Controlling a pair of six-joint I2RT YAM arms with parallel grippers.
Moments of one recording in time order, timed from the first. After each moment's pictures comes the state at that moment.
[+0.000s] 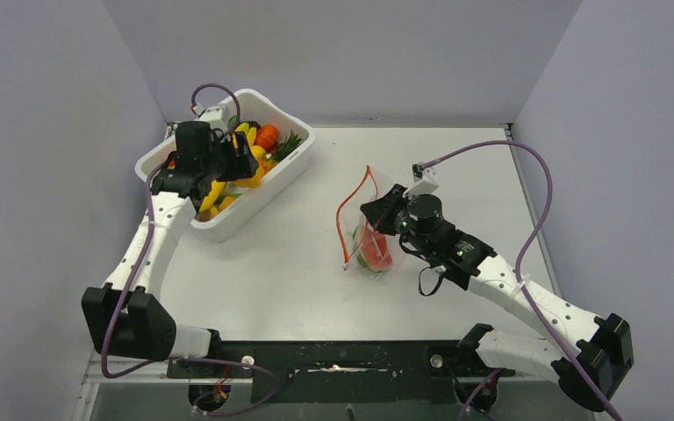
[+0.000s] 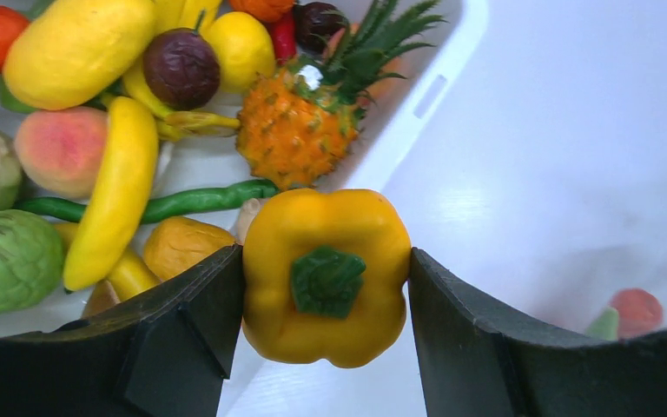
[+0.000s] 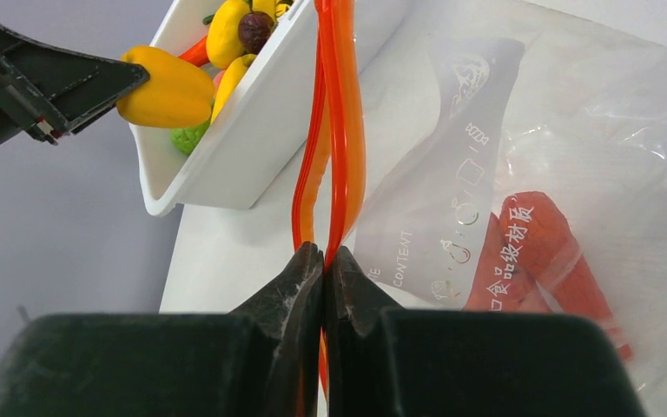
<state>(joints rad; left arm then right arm) -0.13 1.41 1.30 -0.46 0.08 -0.23 0.75 1.05 0.85 -0.12 0.21 0.82</state>
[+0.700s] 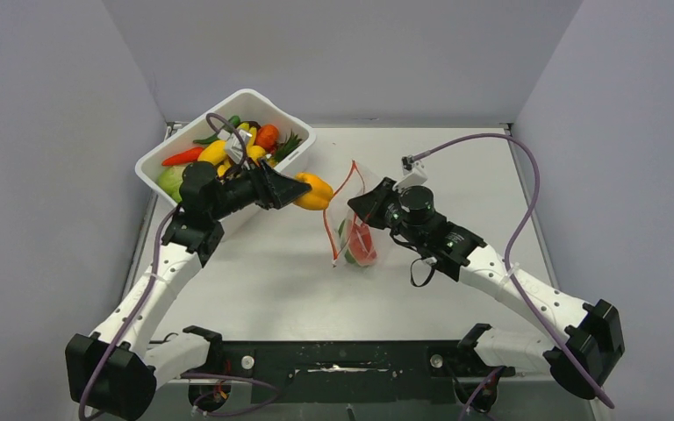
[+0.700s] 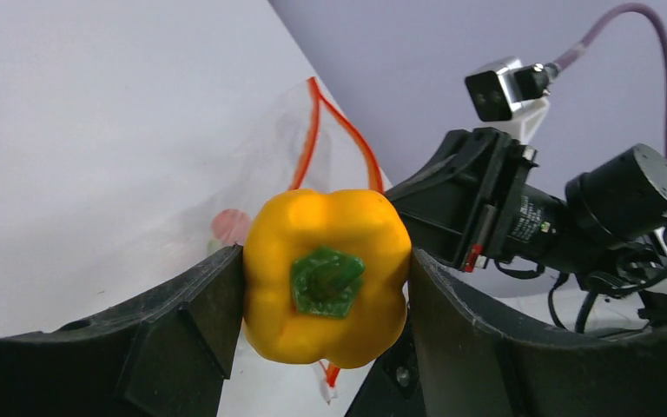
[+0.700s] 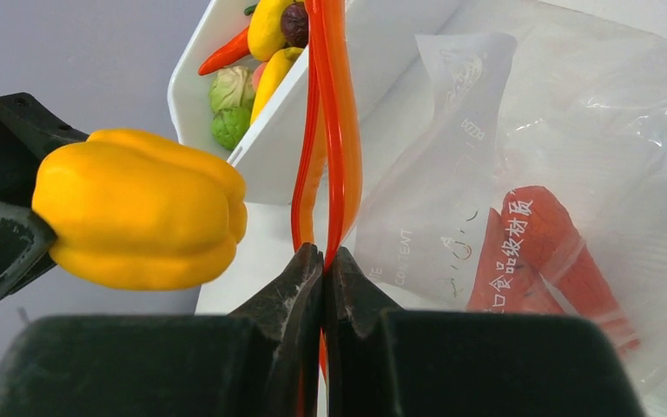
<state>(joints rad) -0.29 1.09 0.91 0.07 0.63 -0.71 0.75 1.14 0.90 -0.07 0.14 0.86</state>
